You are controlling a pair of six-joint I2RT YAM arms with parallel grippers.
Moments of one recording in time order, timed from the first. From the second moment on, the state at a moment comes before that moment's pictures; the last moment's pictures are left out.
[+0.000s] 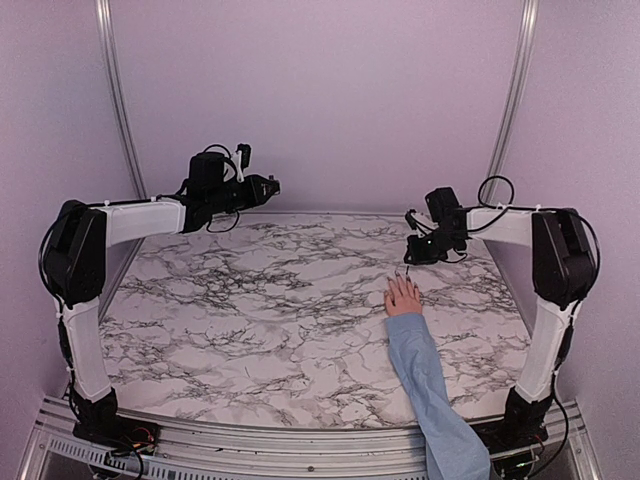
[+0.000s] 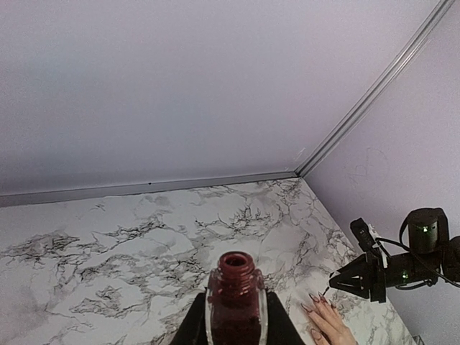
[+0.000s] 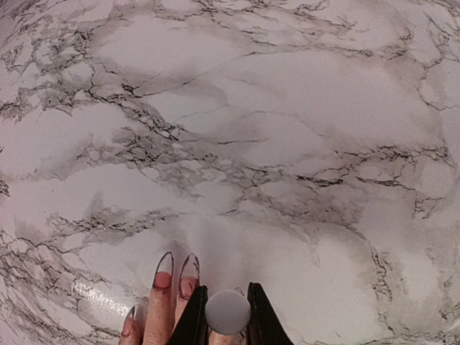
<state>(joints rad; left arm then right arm) -0.43 1.98 1.52 0.23 0.33 -0.50 0.27 1.95 1.41 -0.46 -0.16 0.08</state>
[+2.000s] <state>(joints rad) -0.43 1.98 1.52 0.24 0.33 -0.50 0.22 1.97 1.36 -0.39 -0.24 0.10</state>
